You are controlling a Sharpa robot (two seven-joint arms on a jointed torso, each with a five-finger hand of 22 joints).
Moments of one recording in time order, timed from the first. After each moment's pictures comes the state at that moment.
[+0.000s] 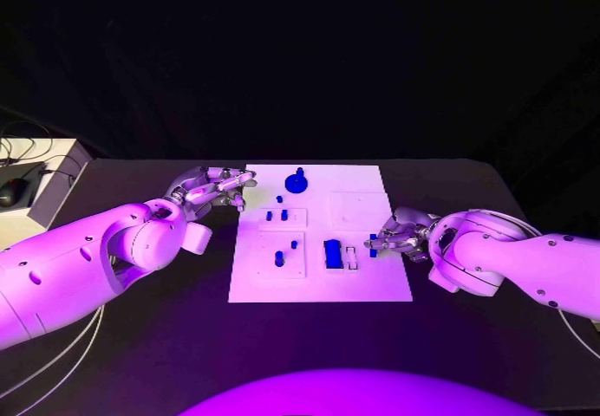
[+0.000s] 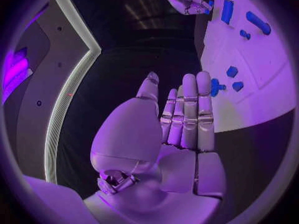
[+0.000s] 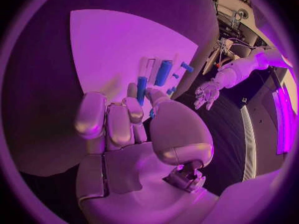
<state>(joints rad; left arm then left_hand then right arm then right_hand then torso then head) 0.96 -0.86 0.18 1.43 -0.23 -0.14 0.20 1.41 -0.01 -0.18 0.07 0.27 1.02 0.14 0.07 0.06 1.09 0.12 0.12 0.06 1.12 0.04 0.86 0.35 0.17 1.20 0.04 0.42 1.11 1.13 -1.00 -0.12 1.73 -1.11 -0.25 -0.51 1.09 0.03 0.14 0.08 0.53 1.08 0.05 0.19 0.84 1.29 -0.03 1.12 1.31 1.46 -0.09 1.26 1.13 0.08 1.46 -0.10 1.02 1.31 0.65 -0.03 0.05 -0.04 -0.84</state>
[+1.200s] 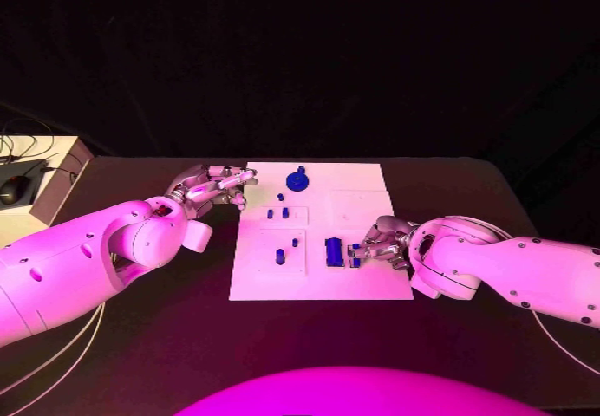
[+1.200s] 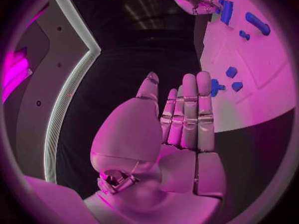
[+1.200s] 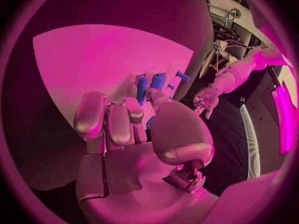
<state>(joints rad) 0.96 -0.86 0.18 1.43 -0.23 -0.14 0.19 1.41 -0.01 -0.19 0.07 0.27 1.01 0.14 0.07 0.06 1.09 0.12 0.12 0.06 1.12 0.04 0.86 0.35 0.16 1.20 0.05 0.42 1.11 1.10 -0.91 -0.13 1.69 -1.08 -0.24 -0.52 1.09 0.03 0.14 0.08 0.53 1.08 0.05 0.19 0.84 1.29 -0.03 1.12 1.31 1.46 -0.09 1.26 1.13 0.08 1.46 -0.10 1.02 1.31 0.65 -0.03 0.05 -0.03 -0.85</state>
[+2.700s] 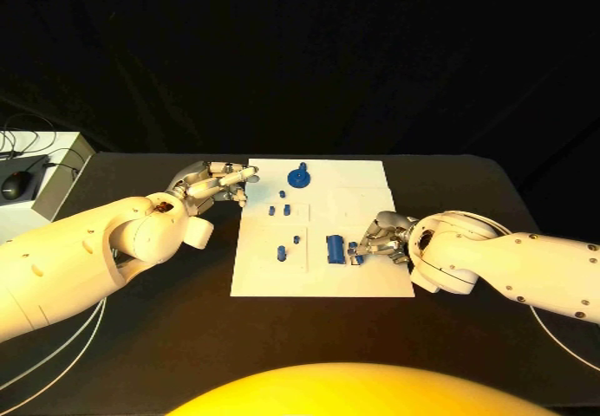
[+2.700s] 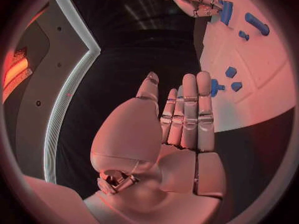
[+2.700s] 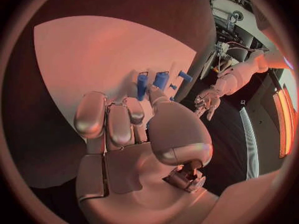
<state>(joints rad) 0.96 -0.86 0.18 1.44 -0.23 -0.14 0.19 1.41 -0.01 -0.19 0.07 0.27 1.01 0.14 0.07 0.06 1.08 0.11 0.12 0.06 1.12 0.04 0.86 0.35 0.16 1.20 0.05 0.42 1.11 1.10 -0.89 -0.13 1.66 -1.10 -0.22 -0.52 1.12 0.04 0.03 -0.03 0.39 1.11 0.03 0.16 0.76 1.30 -0.04 1.12 1.30 1.46 -0.09 1.26 1.12 0.08 1.46 -0.10 1.01 1.31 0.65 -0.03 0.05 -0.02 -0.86</state>
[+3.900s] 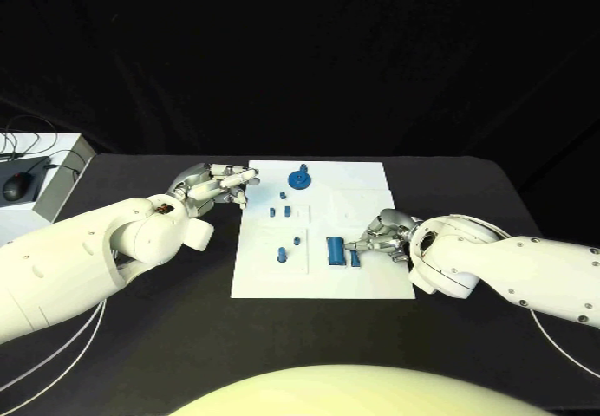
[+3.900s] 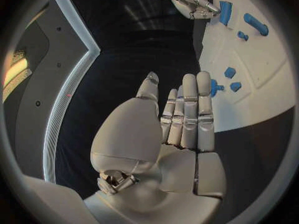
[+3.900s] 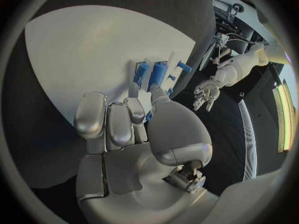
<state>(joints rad) 0.96 -0.87 0.18 1.44 -0.23 -0.13 0.18 1.41 -0.01 -0.19 0.07 0.27 1.01 0.14 0.07 0.06 1.08 0.11 0.12 0.06 1.12 0.04 0.86 0.35 0.16 1.20 0.05 0.42 1.11 1.10 -0.90 -0.13 1.67 -1.07 -0.33 -0.50 1.08 0.04 -0.09 0.10 0.24 1.12 0.03 0.16 0.76 1.29 -0.04 1.12 1.29 1.46 -0.09 1.26 1.12 0.08 1.46 -0.10 1.01 1.31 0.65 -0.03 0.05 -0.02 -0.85</state>
